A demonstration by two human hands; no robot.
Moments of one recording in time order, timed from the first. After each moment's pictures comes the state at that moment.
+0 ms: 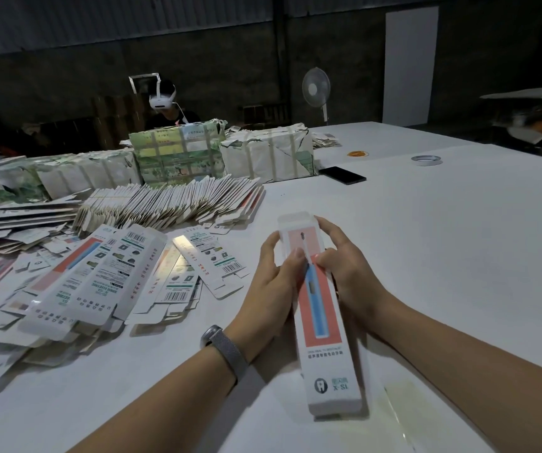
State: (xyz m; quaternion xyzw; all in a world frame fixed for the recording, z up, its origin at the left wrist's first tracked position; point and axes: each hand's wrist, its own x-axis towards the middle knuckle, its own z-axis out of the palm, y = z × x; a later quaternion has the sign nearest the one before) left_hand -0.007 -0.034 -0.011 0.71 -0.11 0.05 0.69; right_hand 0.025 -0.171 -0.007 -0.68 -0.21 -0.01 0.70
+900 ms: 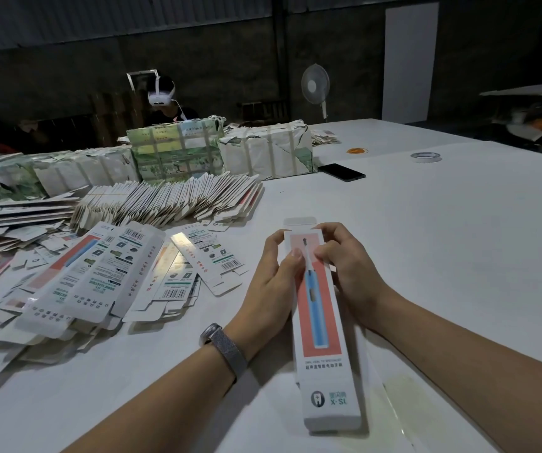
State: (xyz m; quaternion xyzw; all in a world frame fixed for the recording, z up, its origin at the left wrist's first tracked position) left_hand -0.004 -0.034 -0.013 0.74 -0.14 0.08 0.65; right_hand 0.027 -0.171 -0.009 -0.66 -0.16 -0.01 0.73
